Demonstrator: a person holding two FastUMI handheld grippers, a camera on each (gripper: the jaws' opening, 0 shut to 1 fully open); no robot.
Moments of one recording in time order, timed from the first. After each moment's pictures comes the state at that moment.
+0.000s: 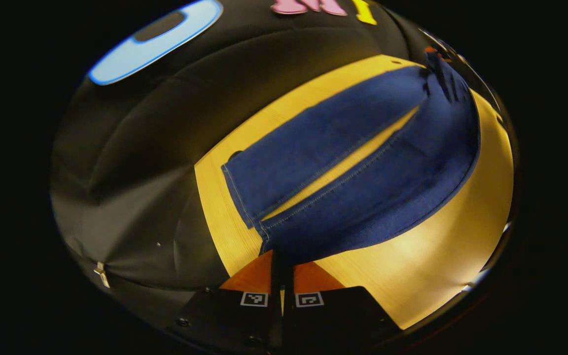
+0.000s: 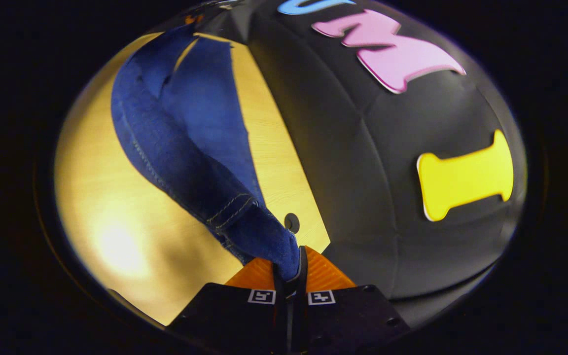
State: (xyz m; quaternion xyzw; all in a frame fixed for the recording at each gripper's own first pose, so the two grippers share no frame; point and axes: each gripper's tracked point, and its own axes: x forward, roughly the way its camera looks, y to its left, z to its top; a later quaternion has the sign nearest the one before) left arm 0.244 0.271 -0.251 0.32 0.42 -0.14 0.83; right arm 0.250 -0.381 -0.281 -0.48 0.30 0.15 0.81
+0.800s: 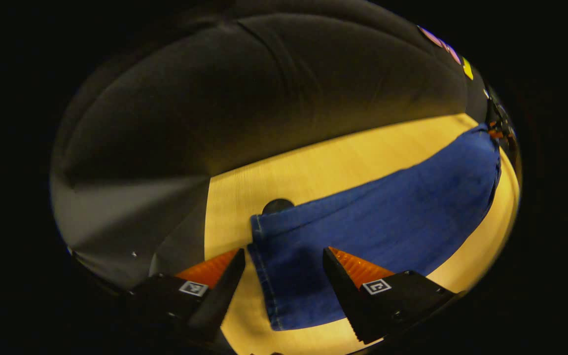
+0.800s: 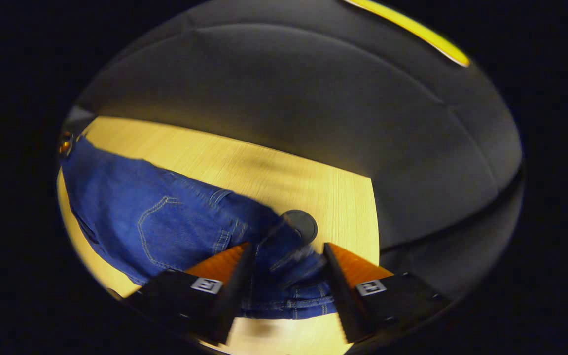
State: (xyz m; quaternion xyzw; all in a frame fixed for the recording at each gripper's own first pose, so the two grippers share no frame) left arm 0.433 0.251 -0.251 0.19 0.36 -0.02 0.92; right arm 0.345 -0.401 -0.373 -0.07 0.45 -0.05 0.89
